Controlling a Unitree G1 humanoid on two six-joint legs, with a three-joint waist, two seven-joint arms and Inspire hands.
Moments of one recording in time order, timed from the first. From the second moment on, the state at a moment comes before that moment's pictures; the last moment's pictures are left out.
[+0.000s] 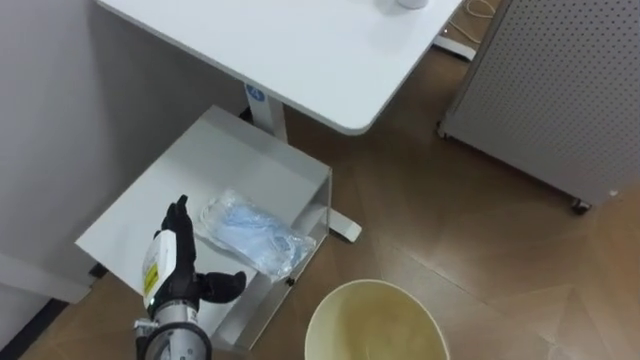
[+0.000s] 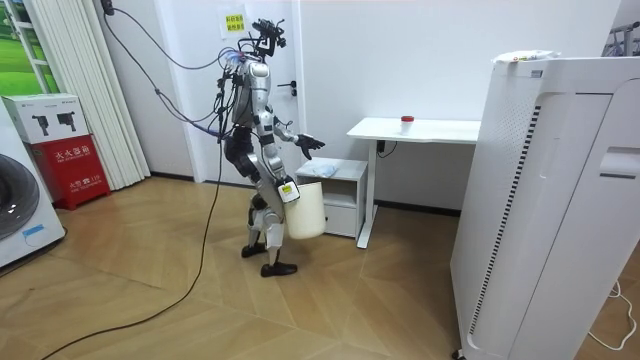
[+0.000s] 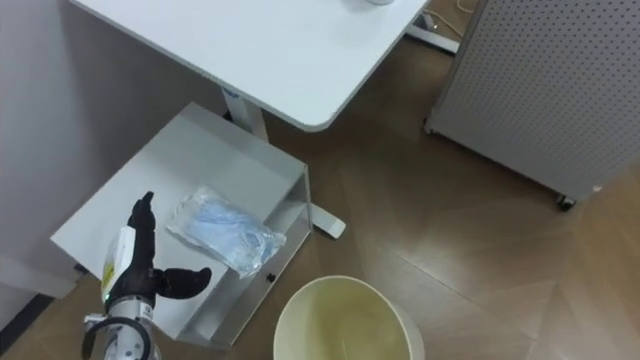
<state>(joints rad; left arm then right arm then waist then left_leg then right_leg) -0.45 0.21 -0.26 1.06 0.22 -0.29 0.64 -0.28 -0.26 0.40 1.31 0.51 -0.16 0.11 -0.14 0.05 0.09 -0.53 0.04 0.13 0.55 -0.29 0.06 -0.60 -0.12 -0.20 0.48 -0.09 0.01</state>
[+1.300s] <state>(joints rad) -0.58 0.28 -0.30 1.18 0.28 -0.29 0.74 -0.25 -0.30 0.43 1.15 0.87 -0.21 0.13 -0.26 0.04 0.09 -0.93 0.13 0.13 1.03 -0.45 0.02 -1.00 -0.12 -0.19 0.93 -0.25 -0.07</state>
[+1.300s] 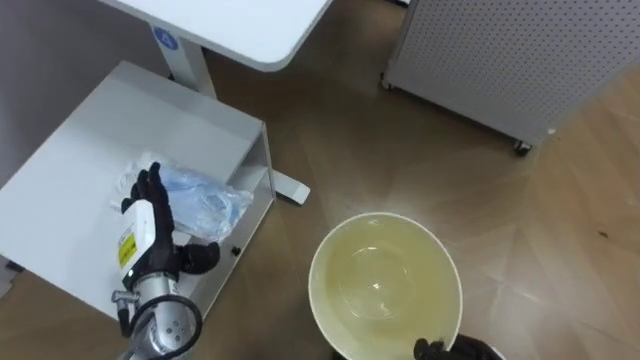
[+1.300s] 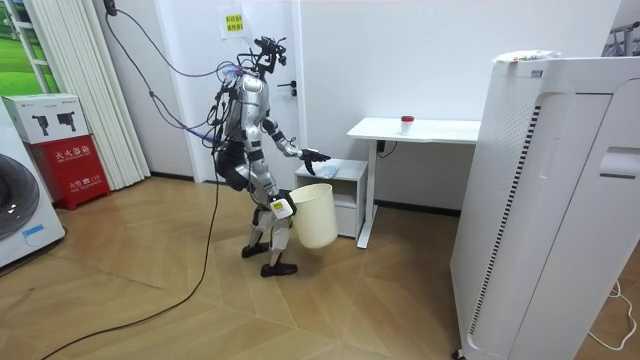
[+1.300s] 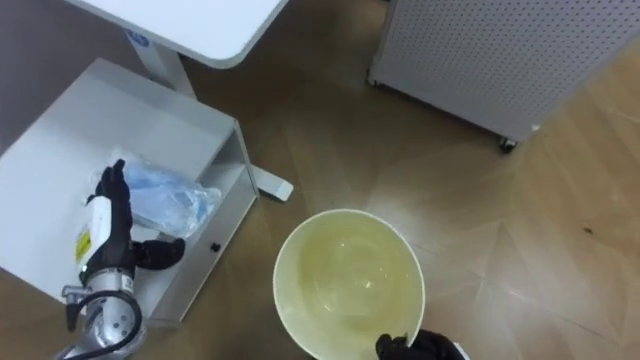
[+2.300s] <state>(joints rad) -0.71 0.39 -0.41 1.25 0.54 -0.11 0.76 -0.17 -0.40 0.33 1.02 0.94 -0.13 0.16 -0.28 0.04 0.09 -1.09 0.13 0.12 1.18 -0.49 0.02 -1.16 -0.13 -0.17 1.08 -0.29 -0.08</state>
